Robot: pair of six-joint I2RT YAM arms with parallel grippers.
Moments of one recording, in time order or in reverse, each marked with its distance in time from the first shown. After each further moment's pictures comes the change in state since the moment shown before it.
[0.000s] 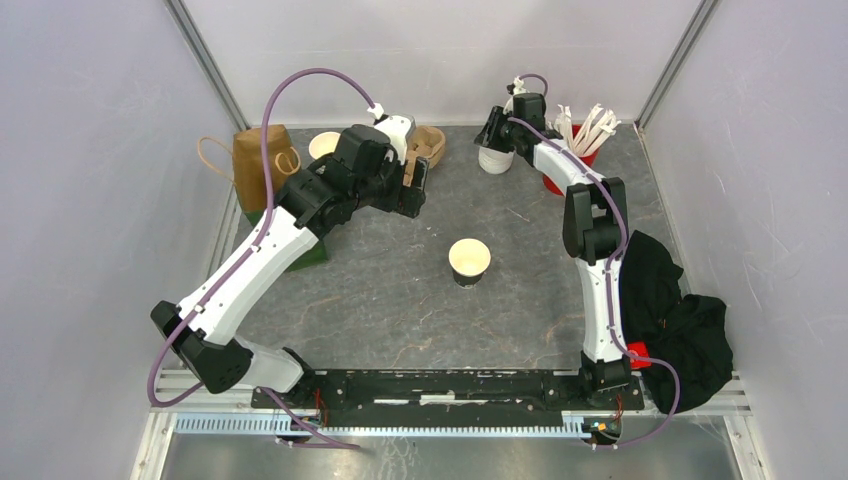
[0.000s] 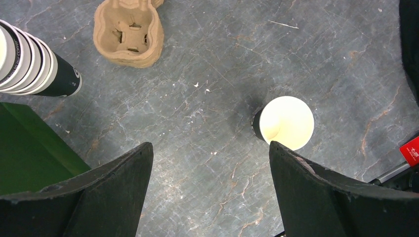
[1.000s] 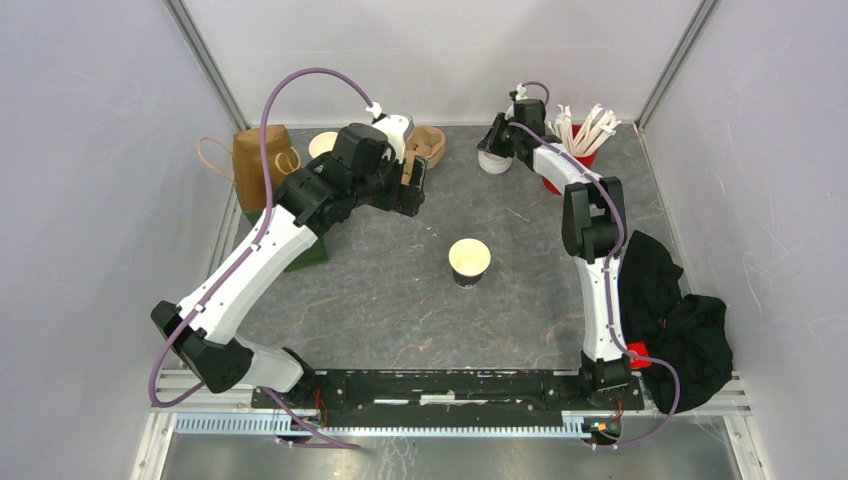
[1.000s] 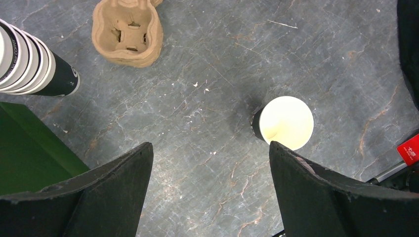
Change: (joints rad) left arm 0.017 0.002 0.000 0.000 0.022 0.000; right arm -0.007 0.031 -0.023 0.034 -0.003 0.049
